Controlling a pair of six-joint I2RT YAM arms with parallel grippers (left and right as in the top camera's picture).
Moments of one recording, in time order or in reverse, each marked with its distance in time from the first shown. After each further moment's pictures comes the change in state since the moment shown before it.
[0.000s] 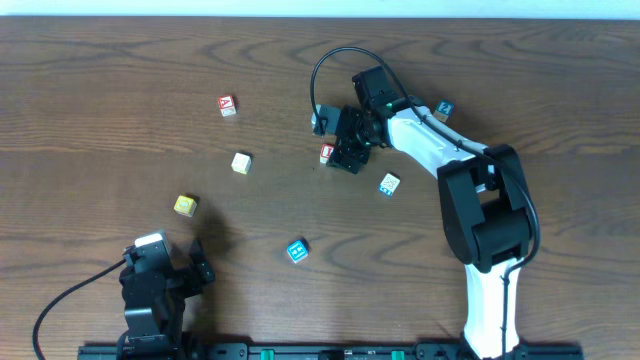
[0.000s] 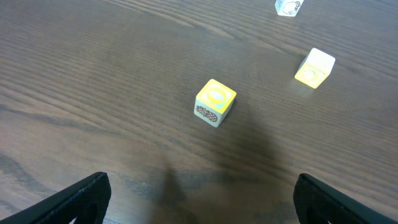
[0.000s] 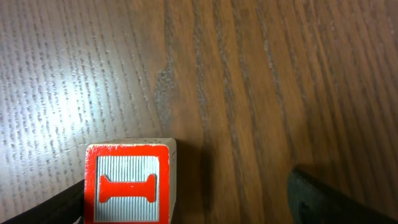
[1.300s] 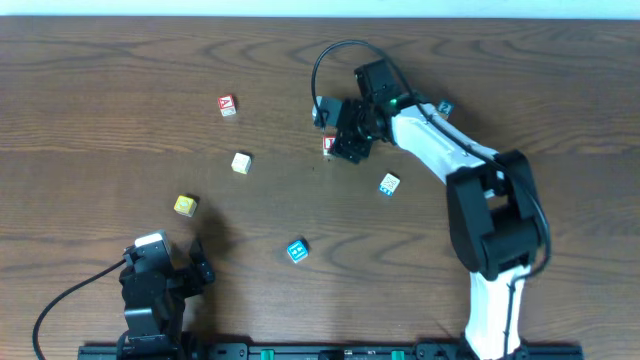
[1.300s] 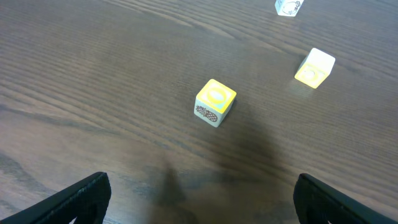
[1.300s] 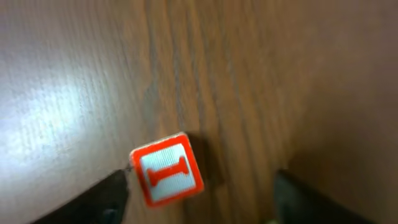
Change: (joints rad) left arm 0.000 0.000 0.000 0.000 0.000 0.000; right arm 0.000 -0.093 0.006 -0.018 0.018 0.012
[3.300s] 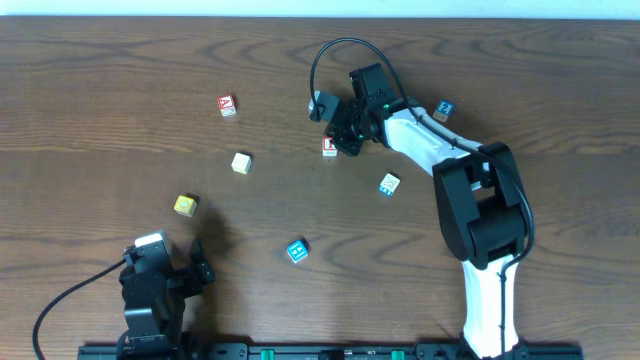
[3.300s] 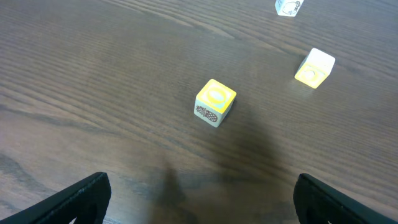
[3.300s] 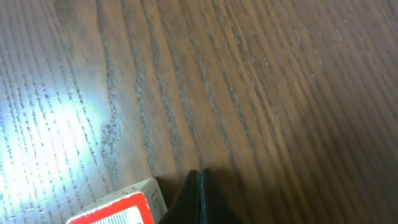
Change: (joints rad) left arm 0.000 0.000 0.000 0.000 0.000 0.000; right arm 0.005 0.119 0.000 0.168 -0.024 0.130
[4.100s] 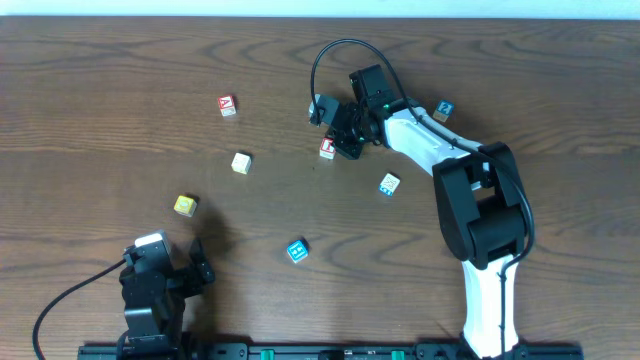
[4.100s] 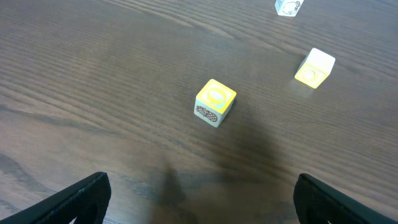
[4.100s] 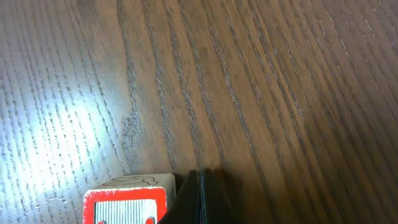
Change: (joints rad) left arm 0.000 0.000 0.000 0.000 0.000 0.000; right arm -0.002 0.000 0.000 -0.039 -0.030 -0.004
